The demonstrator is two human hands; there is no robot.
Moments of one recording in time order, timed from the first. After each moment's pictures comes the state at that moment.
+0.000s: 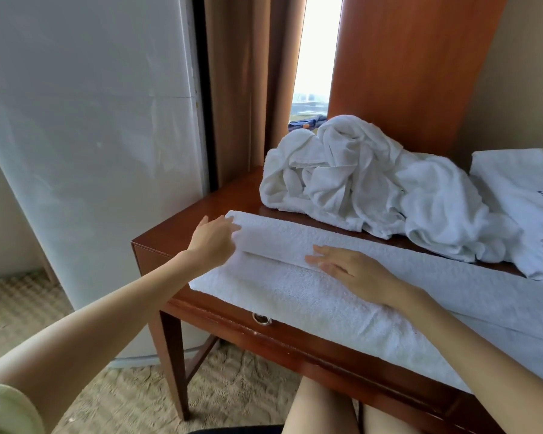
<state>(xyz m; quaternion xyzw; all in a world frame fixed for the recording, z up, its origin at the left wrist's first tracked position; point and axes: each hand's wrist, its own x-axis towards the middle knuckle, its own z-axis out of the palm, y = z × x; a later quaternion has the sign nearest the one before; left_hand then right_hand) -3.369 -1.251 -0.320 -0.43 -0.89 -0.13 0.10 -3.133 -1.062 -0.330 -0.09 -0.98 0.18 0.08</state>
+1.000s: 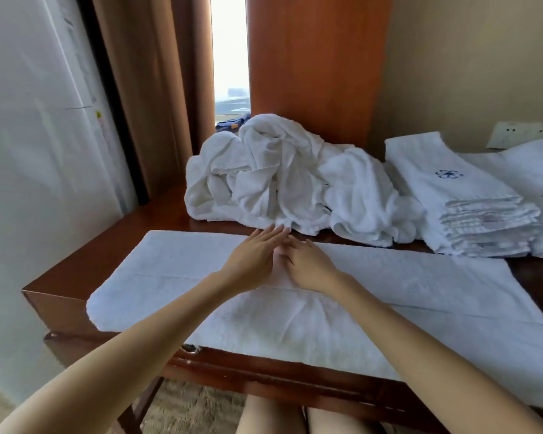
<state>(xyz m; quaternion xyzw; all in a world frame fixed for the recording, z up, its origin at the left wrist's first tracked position) -3.251 -1.114 -0.327 -0.66 -0.72 -0.20 0.05 -3.132 -1.016 -0.333 -0.23 -0.97 0.05 0.06</state>
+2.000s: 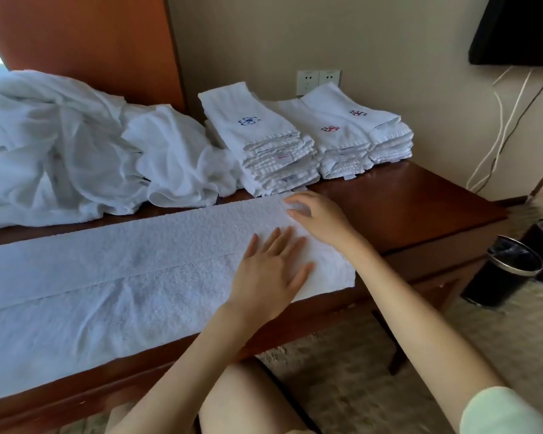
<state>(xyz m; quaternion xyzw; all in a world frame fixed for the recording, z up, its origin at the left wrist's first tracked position) -2.968 -1.064 -0.360 -0.80 -0.58 -0.16 0.01 -2.830 -0.926 -0.346 -0.46 -0.82 0.17 0.30</state>
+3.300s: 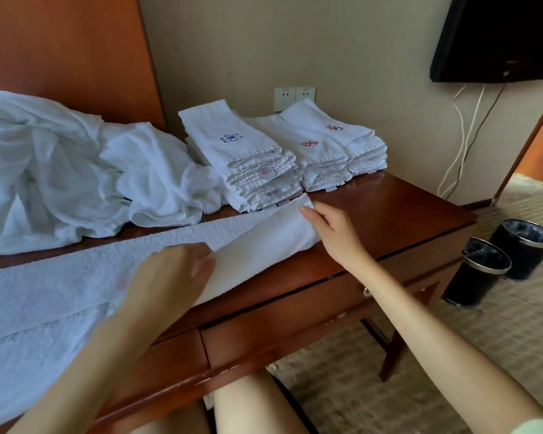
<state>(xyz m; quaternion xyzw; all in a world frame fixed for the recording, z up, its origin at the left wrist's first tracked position) -3.056 -1.087 -0.304 -0.70 -0.68 -0.23 0.02 -2.802 -0.975 -0.330 -0.39 -0.73 0.27 0.49</state>
